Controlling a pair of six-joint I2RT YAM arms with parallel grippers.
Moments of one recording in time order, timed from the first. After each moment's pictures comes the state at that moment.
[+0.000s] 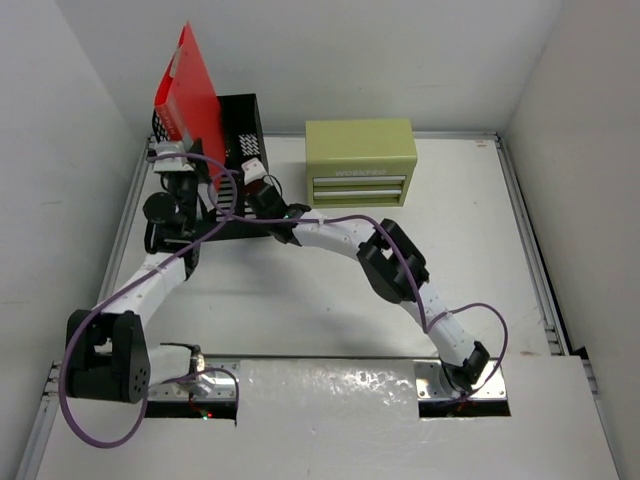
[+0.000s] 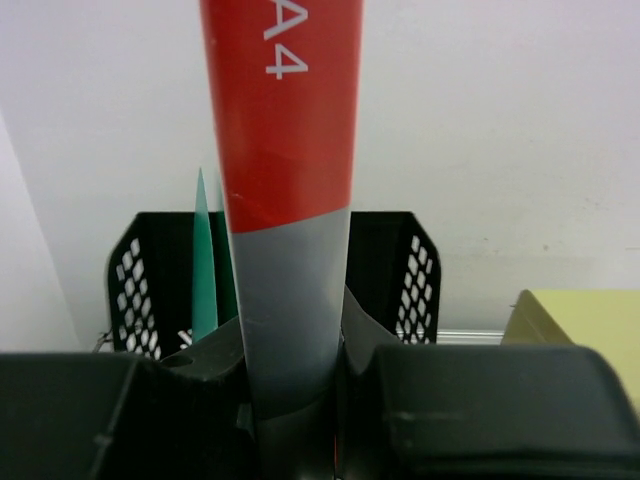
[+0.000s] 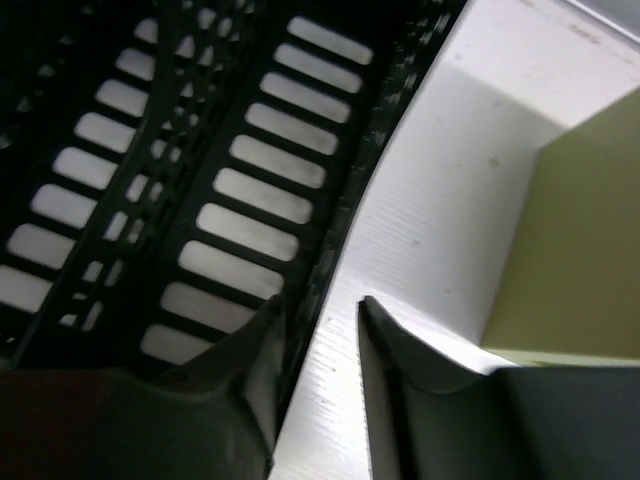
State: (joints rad) left arm -0.06 1.21 0.65 0.94 -0.07 -0.03; right arm 0.91 2.42 1.93 -0.04 0.53 0.06
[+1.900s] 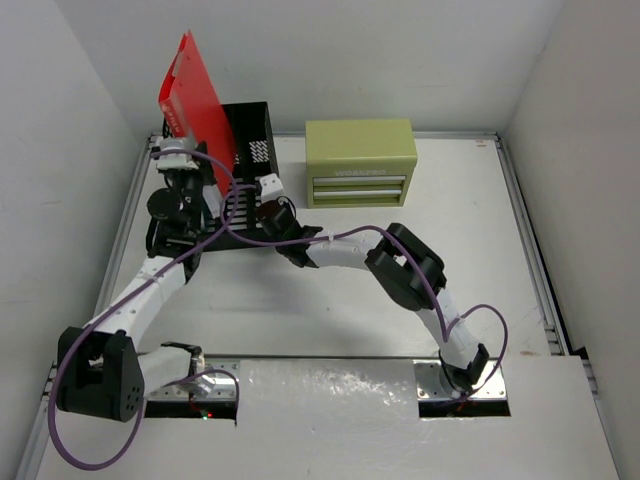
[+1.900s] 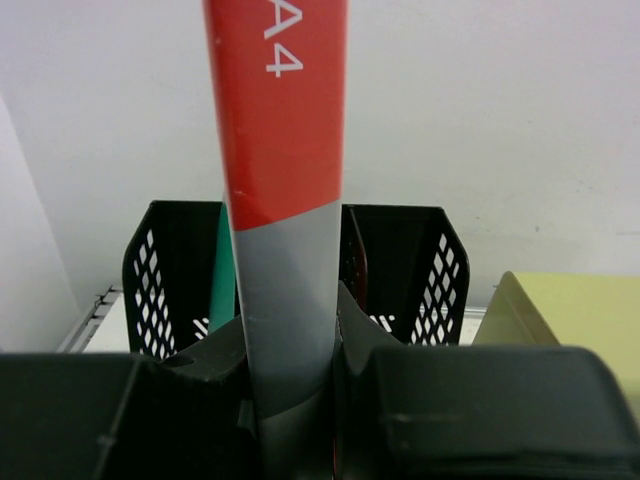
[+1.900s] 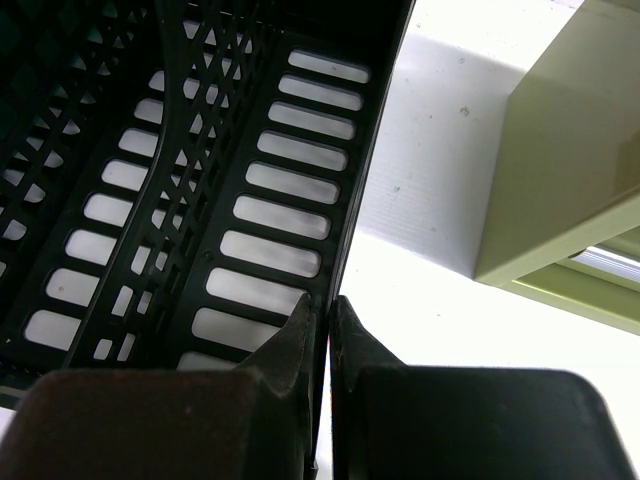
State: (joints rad) left arm -0.13 1.14 0.69 0.75 -0.19 -0.04; right arm 0.95 2.25 1.52 0.28 0.61 0.15
